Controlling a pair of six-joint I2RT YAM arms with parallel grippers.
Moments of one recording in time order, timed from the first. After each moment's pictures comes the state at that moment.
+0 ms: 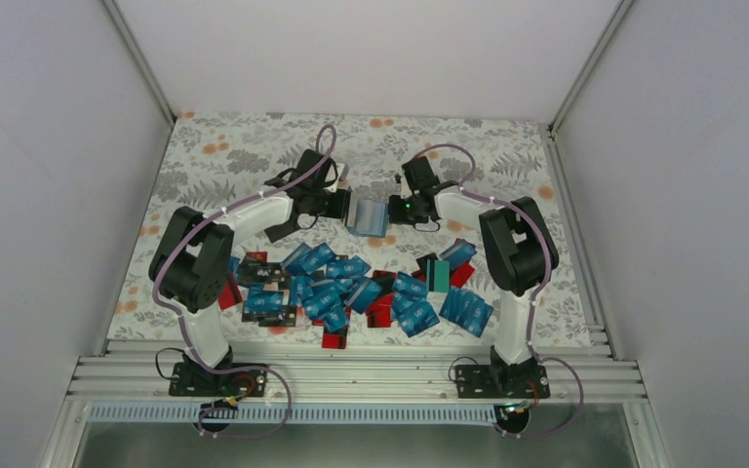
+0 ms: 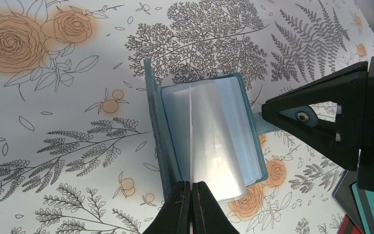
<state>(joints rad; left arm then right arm) -0.50 1.83 1.24 -0.31 0.24 -0.33 0.44 2.00 1.28 -0.34 -0.21 0.40</state>
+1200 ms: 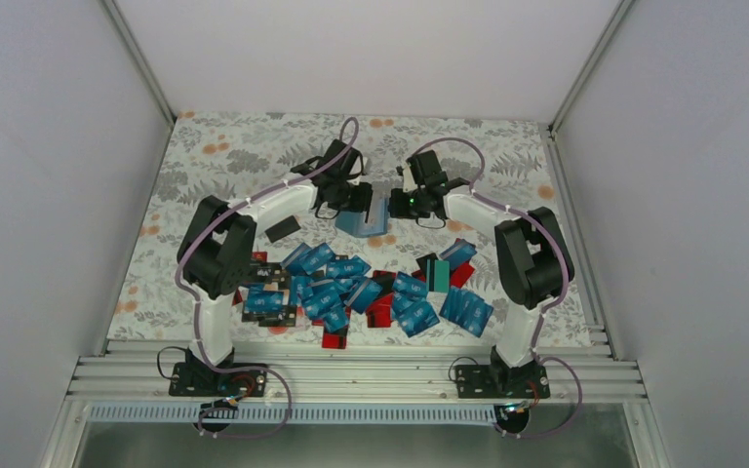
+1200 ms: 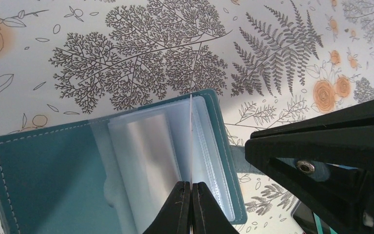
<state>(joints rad) -0.57 1.99 1.49 -0.45 0.27 -0.41 0.44 1.87 1.25 -0.35 -0.27 0.40</state>
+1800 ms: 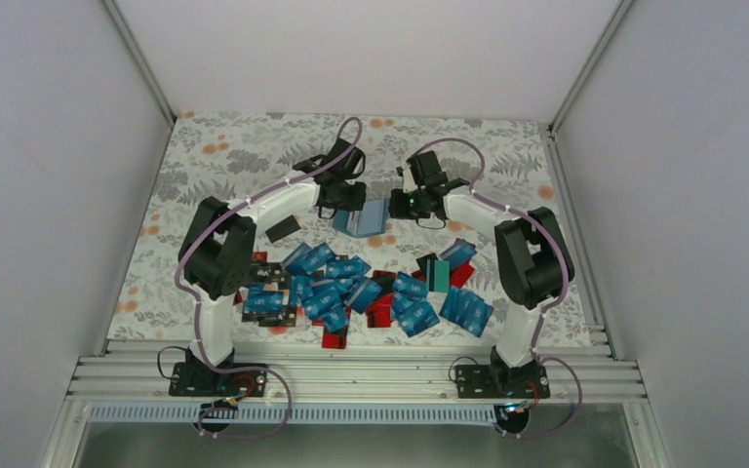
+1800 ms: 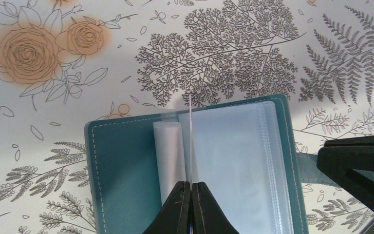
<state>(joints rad) -0.59 1.99 1.54 -0.58 0.03 -0.40 0.44 1.87 1.25 -0.35 -0.27 0.40</state>
